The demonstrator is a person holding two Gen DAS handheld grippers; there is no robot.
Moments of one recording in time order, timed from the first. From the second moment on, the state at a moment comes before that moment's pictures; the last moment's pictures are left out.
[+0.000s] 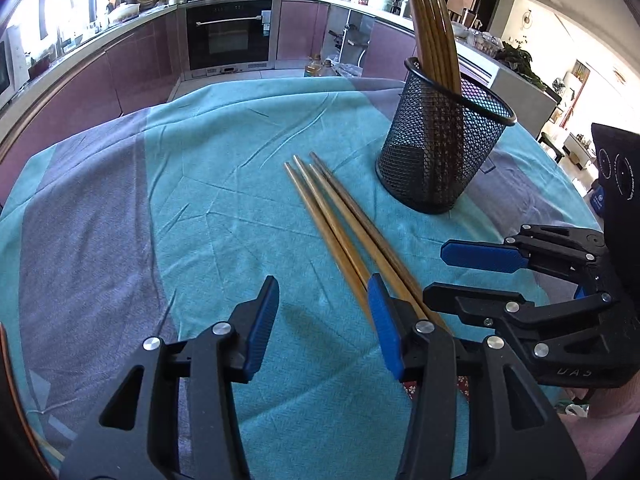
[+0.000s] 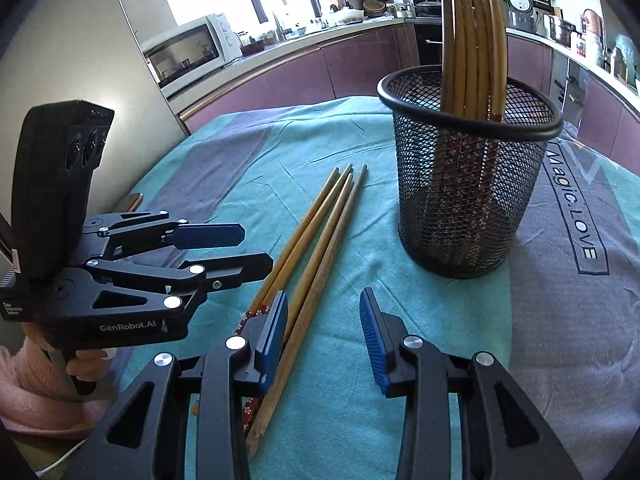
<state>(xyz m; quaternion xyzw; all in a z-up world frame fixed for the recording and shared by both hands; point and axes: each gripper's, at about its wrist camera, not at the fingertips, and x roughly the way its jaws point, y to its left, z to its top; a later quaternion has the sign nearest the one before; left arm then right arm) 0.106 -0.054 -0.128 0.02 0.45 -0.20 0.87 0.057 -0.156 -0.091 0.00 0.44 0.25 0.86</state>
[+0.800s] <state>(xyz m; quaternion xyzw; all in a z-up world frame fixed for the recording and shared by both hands) 0.103 -0.065 -0.135 0.05 0.45 -0.20 0.87 0.062 -0.148 -0.098 -0.01 0.45 0.24 0.86</state>
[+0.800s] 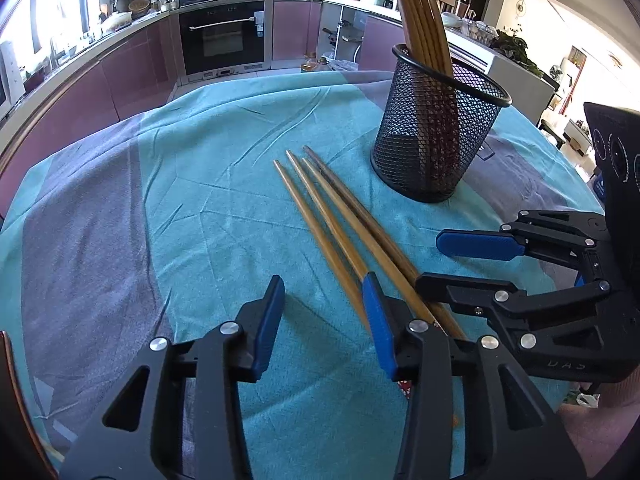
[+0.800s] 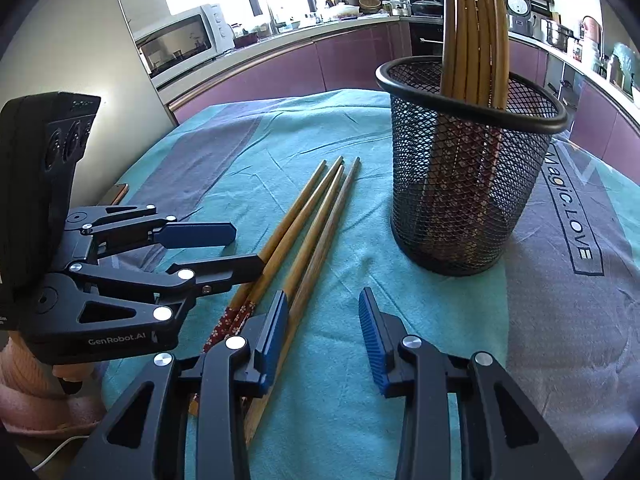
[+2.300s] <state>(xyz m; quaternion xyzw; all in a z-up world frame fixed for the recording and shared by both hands) 0.108 -0.055 -0.129 0.01 0.45 -0.20 0.87 0.064 -0.163 -0.085 0.01 0.42 0.25 0.87</state>
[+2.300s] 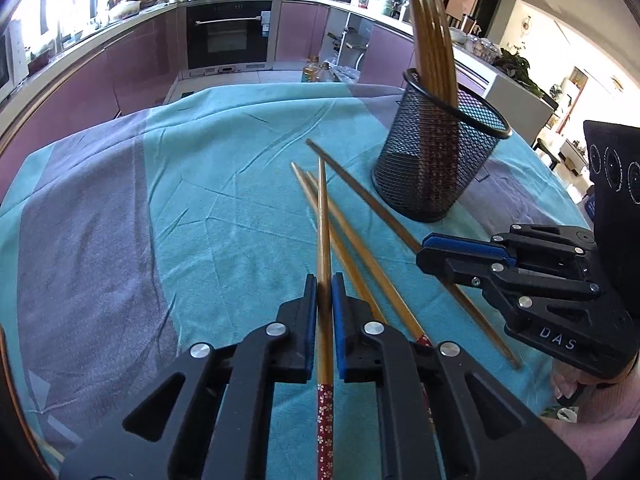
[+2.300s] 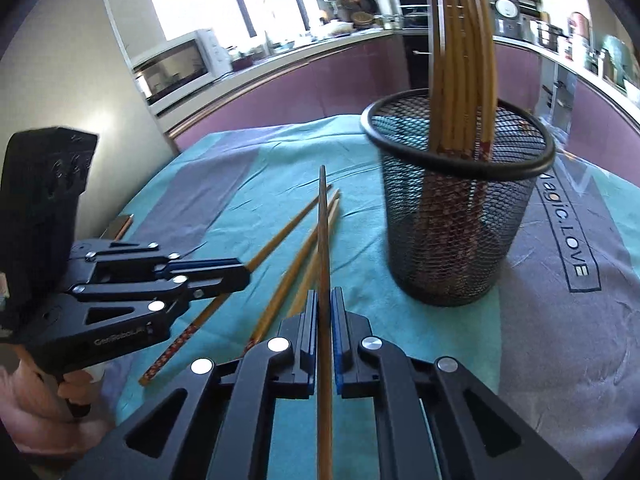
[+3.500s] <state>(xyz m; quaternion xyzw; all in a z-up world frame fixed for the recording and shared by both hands) 0.112 -0.059 -0.104 0.00 0.43 -0.26 0.86 0.056 -0.177 -0.048 0.01 0.39 0.26 0.88</state>
